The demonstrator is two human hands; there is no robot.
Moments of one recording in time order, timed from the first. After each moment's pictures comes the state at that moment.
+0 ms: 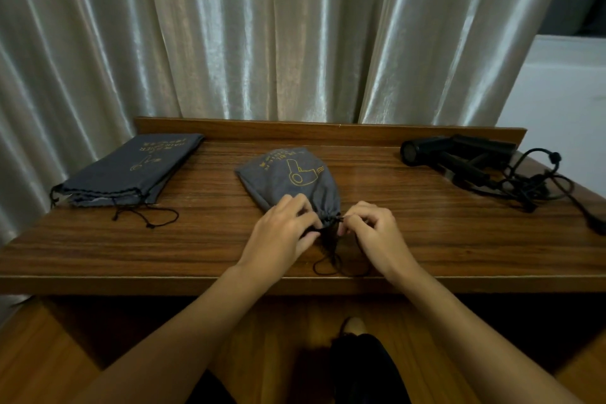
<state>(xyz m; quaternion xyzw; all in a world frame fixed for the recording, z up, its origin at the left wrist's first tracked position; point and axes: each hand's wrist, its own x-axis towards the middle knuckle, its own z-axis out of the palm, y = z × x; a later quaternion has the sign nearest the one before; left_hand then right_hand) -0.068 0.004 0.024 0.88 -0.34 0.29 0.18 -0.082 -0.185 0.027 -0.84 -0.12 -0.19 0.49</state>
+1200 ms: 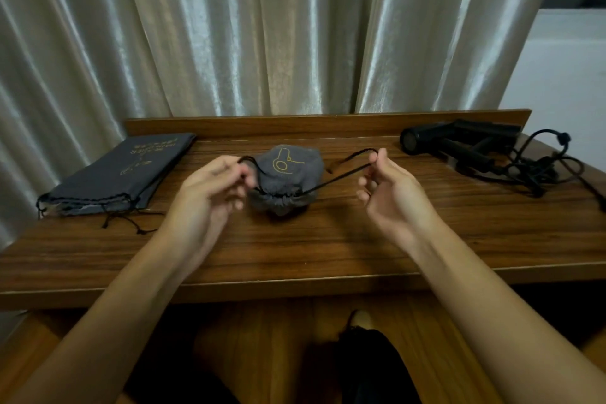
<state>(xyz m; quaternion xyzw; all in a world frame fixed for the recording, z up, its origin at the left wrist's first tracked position) -0.071 0.062 0.082 0.60 -0.18 0.01 0.78 -0.065 -0.195 0.069 -0.45 -0.02 -0.04 0.89</state>
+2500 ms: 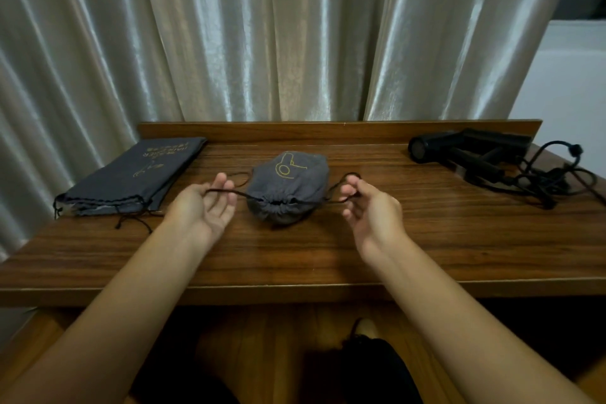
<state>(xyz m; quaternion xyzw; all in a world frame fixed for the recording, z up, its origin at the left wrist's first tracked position) -0.049 0.068 0.086 0.36 0.22 0.04 0.91 -0.063 -0.148 0.059 -0.45 0.13 -0.09 0.88</state>
